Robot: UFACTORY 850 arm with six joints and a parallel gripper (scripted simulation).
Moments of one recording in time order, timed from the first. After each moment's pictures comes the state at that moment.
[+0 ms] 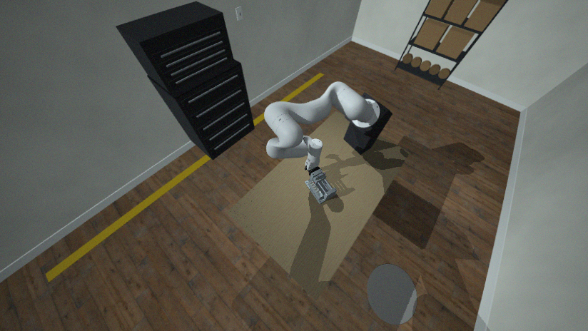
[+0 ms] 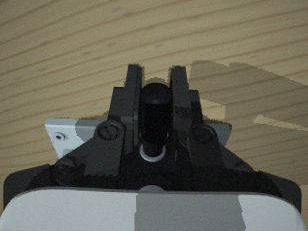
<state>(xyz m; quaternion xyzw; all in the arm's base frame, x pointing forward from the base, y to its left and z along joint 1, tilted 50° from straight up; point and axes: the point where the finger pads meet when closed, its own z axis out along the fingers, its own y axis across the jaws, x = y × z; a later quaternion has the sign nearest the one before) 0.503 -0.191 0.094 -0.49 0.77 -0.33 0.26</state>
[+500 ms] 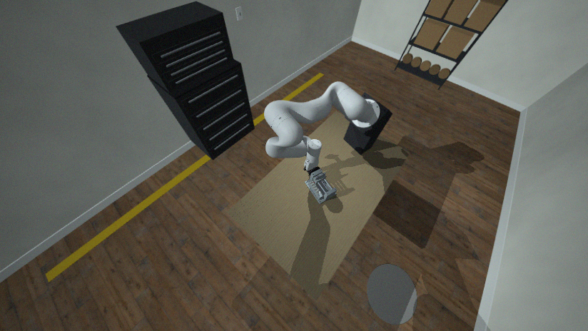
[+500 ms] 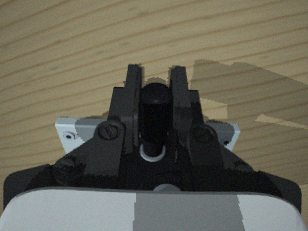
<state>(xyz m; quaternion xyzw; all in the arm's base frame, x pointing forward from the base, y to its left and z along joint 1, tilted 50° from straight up) 0.507 -0.194 0.102 -0.49 0.76 -0.33 0.26</state>
